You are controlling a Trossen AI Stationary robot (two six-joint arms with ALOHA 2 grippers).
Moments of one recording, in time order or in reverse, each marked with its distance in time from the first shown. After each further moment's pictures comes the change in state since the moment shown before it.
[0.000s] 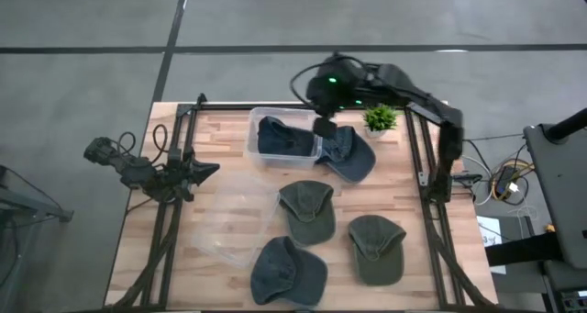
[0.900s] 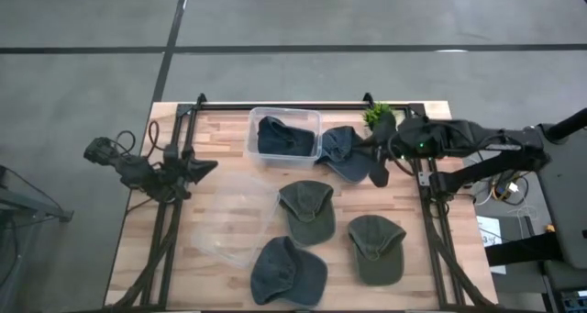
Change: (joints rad) left arm 0.000 0.000 0.000 0.103 -0.001 0.019; right arm 0.335 -0.796 -1.037 0.527 0.158 0.374
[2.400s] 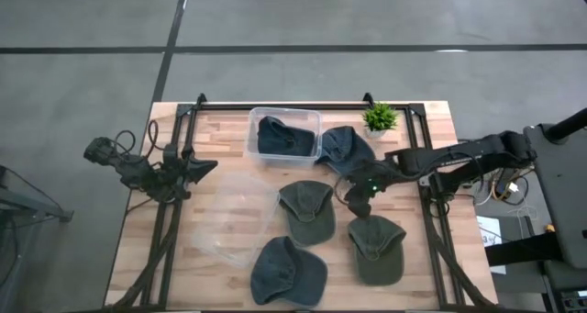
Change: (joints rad) left arm 0.000 0.000 0.000 0.007 0.001 0.012; right arm 0.039 0.206 -0.339 0.109 -0.363 0.391
